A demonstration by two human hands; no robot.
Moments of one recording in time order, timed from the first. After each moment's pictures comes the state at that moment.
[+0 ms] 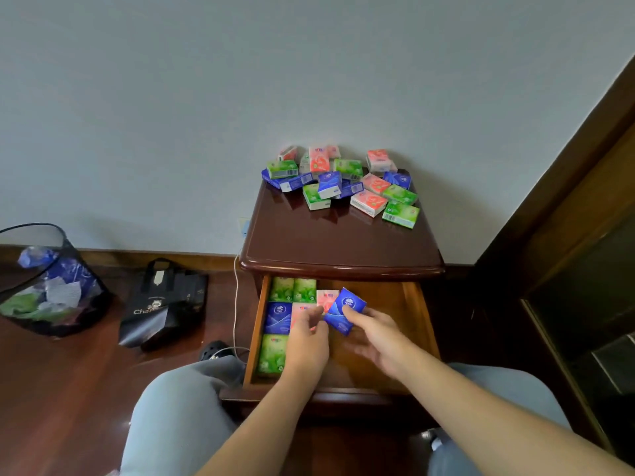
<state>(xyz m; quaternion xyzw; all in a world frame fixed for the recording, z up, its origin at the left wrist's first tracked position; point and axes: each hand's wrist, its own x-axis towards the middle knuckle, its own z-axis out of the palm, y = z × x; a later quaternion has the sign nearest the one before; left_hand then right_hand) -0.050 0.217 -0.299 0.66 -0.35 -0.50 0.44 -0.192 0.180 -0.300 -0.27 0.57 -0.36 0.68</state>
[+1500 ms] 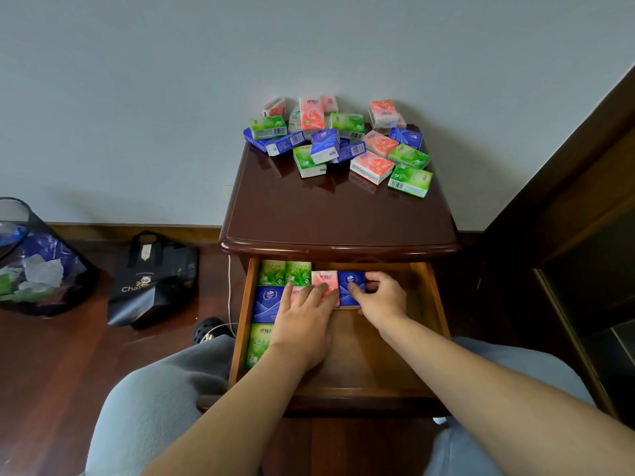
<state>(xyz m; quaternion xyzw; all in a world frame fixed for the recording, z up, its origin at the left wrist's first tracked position) -0.034 0.173 -0.336 0.61 -0.79 -0.11 -0.03 -0.196 0.121 -0.354 -0.45 0.76 -0.29 0.37</state>
